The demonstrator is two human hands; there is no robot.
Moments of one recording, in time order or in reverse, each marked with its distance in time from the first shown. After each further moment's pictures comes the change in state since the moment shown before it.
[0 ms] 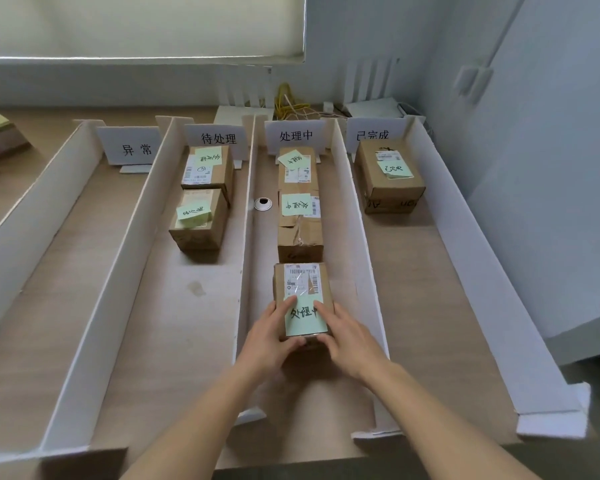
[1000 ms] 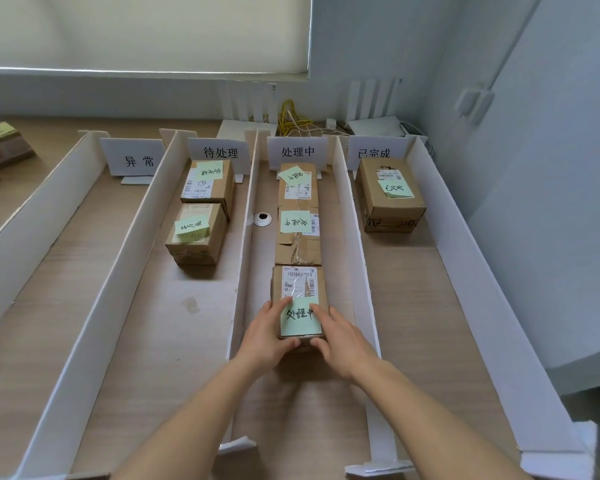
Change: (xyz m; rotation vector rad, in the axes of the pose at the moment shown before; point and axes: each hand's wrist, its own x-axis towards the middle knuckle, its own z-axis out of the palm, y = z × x) left_hand 0.042 0.010 -0.007 0.066 0.006 -0.091; right_hand 0.030 -0.013 -0.030 -0.071 -0.073 0.046
